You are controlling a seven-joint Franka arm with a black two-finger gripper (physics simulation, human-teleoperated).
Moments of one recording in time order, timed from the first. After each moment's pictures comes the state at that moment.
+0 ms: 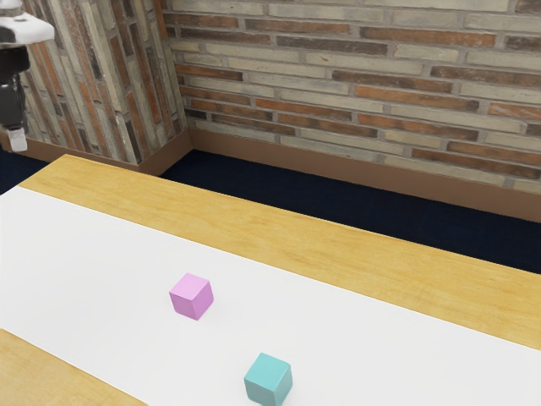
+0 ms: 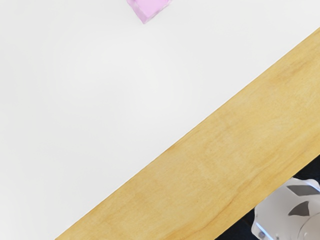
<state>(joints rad) -0.48 -0.25 0.70 -1.60 0.16 1.18 0.83</state>
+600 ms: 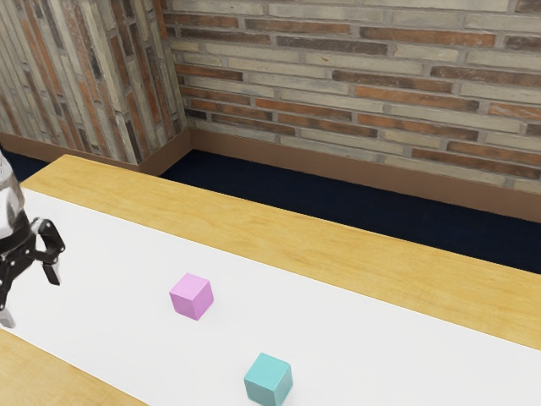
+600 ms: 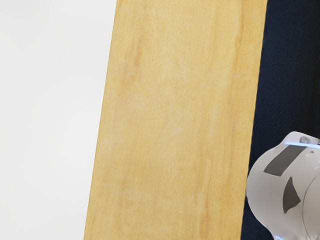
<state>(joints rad) -0.39 -1.02 0.26 -2.57 0.14 1.52 1.14</state>
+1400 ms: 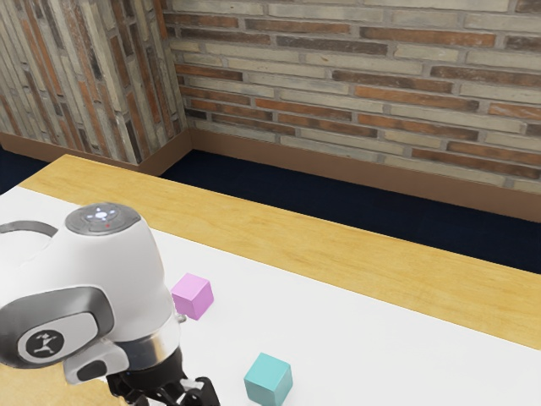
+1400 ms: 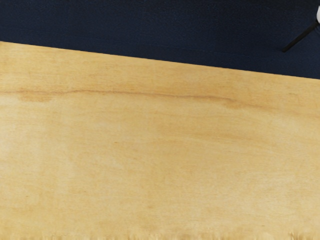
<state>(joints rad) -0.35 -0.76 -0.42 -2.69 -0.38 1.92 2.47</state>
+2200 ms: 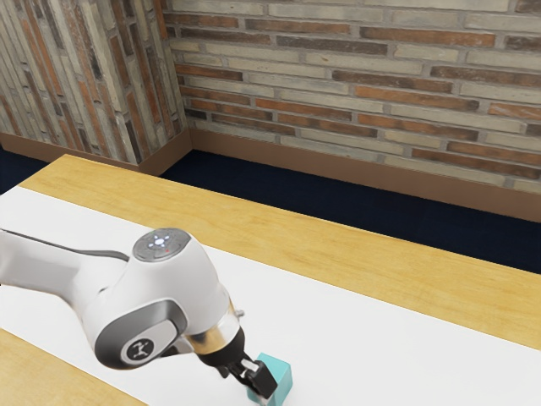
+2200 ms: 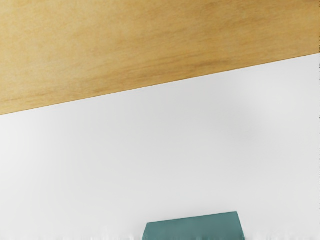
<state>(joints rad) -0.35 -0.25 -0.30 -2.69 -0.21 2.62 2.85</state>
